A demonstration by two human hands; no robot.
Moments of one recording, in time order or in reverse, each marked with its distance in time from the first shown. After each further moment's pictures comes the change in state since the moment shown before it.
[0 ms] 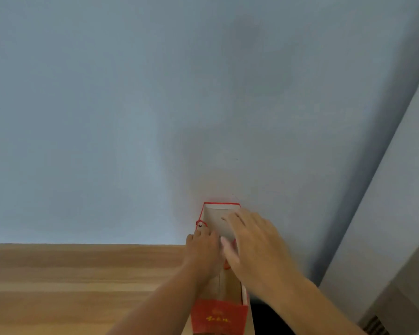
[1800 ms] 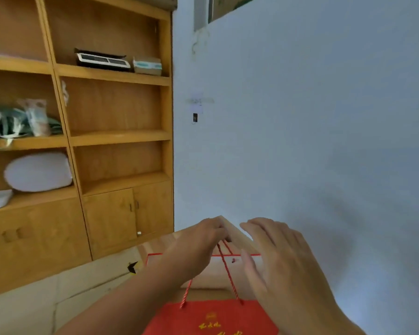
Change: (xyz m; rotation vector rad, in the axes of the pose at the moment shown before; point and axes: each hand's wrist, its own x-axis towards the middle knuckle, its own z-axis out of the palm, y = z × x) left_hand -0.332 -0.321 -0.170 0.114 0.447 -0.360; right_hand 0.011 -0.325 -0.002 0.484 0.148 -0.830
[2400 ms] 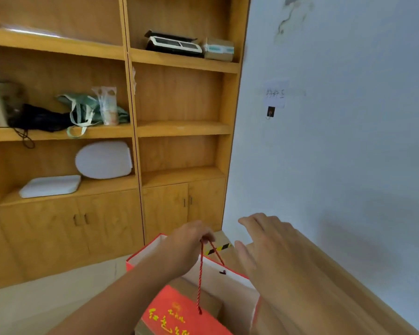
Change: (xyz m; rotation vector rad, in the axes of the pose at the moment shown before) left_hand -0.135 -0.345 -0.069 -0.133 -0.013 -0.397; right_hand 0.197 -0.230 0.220 -0.028 -0.206 -0.108
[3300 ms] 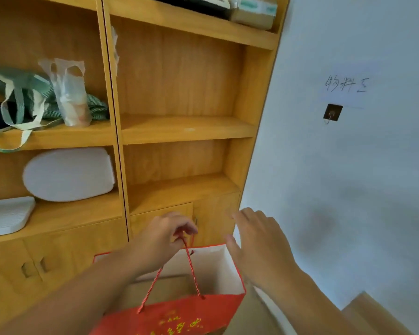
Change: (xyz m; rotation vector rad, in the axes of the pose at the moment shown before) left_hand 0.306 -0.392 -0.042 -0.143 -0.024 0.002; right_hand 0.435 -0.022 0.316 0.012 -0.105 0.019
